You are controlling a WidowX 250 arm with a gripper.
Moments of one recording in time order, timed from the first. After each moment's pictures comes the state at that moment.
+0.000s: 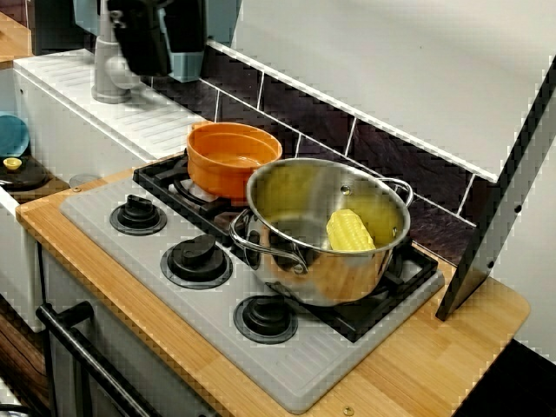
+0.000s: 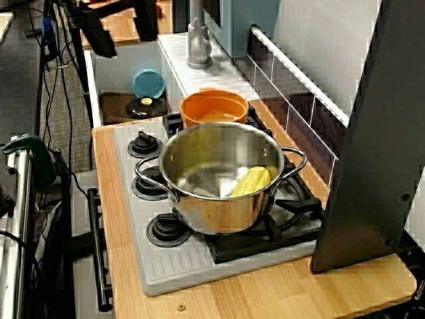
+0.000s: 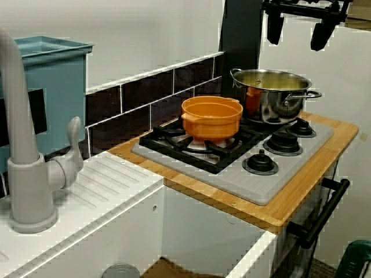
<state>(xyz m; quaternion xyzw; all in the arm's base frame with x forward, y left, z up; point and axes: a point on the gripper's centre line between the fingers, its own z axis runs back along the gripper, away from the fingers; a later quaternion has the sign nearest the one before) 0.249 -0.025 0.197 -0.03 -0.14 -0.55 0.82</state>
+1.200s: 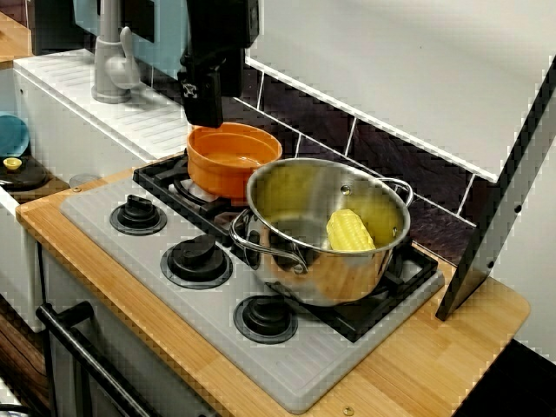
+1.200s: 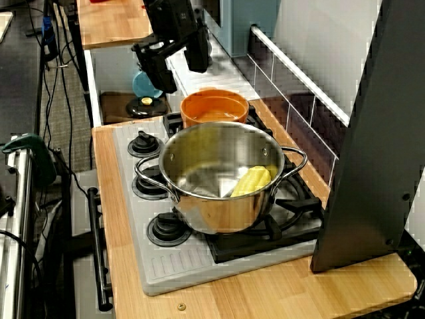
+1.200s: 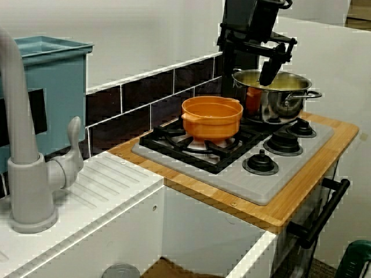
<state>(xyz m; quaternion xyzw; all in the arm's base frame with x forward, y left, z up) 0.305 -0.014 0.142 0.03 -0.11 -0.52 0.85</state>
